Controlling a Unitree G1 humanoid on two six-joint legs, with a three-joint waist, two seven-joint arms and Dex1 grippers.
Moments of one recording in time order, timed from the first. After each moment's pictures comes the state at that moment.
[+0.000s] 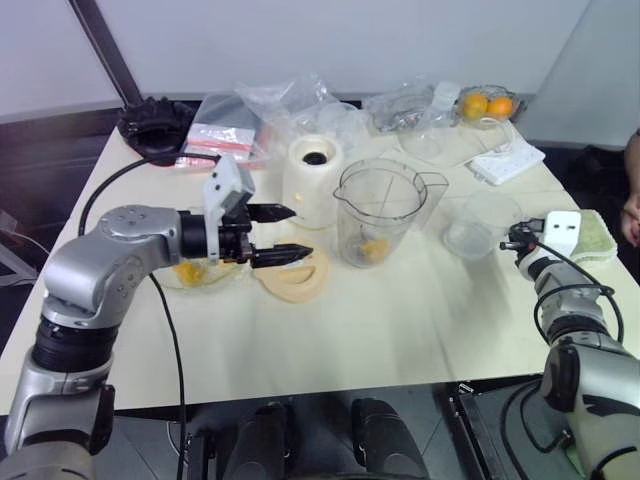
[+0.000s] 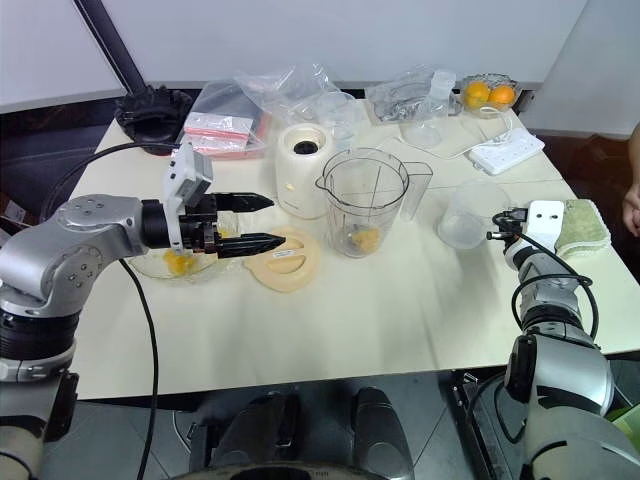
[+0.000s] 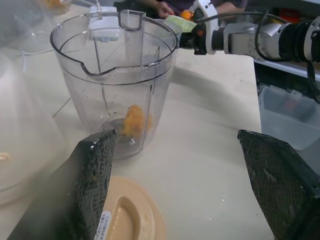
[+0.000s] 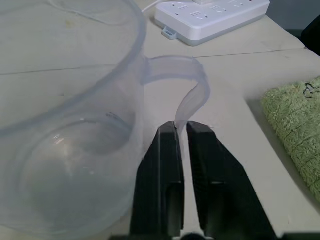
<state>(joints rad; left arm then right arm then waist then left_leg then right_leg) -0.59 0.71 -0.01 -0.32 -0.65 0.87 -0.94 -0.75 -0.63 -0.34 1.30 0.14 -0.23 0.39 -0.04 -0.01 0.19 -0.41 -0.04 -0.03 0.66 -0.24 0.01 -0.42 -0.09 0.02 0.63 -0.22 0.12</state>
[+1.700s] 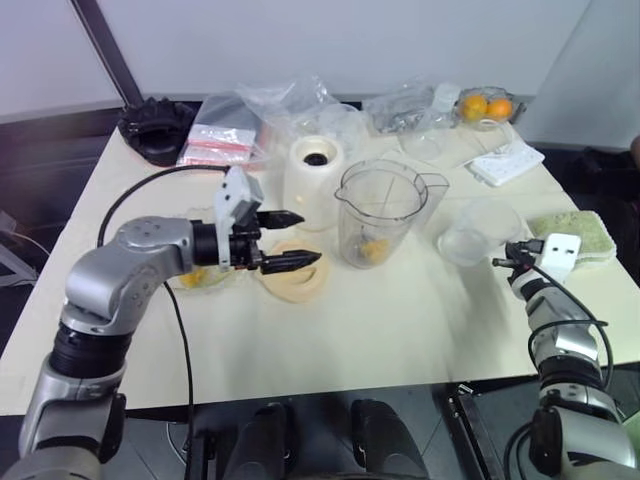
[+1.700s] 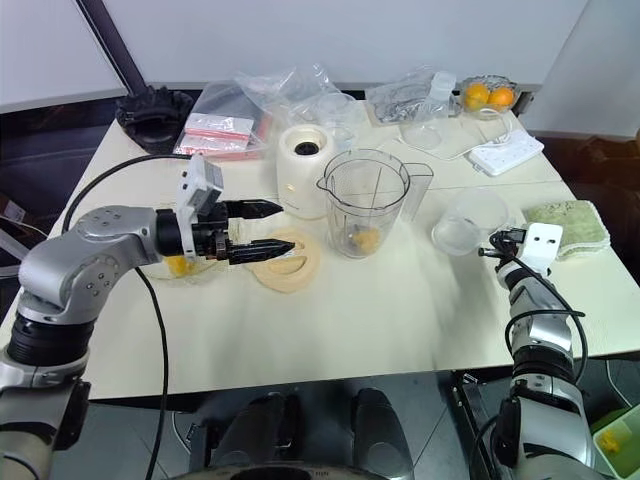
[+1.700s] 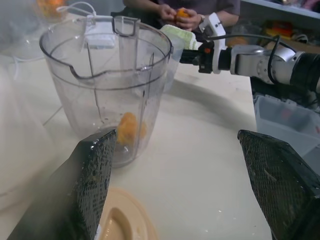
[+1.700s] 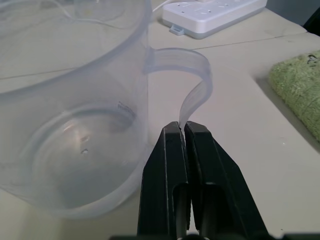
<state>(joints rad) -0.55 0.65 -0.04 -0.32 -0.64 0.81 -0.92 -0.43 -0.50 -0.39 0.74 0.26 -0.02 0.34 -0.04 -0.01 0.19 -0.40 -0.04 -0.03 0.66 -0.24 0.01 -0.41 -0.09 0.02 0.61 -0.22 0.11</state>
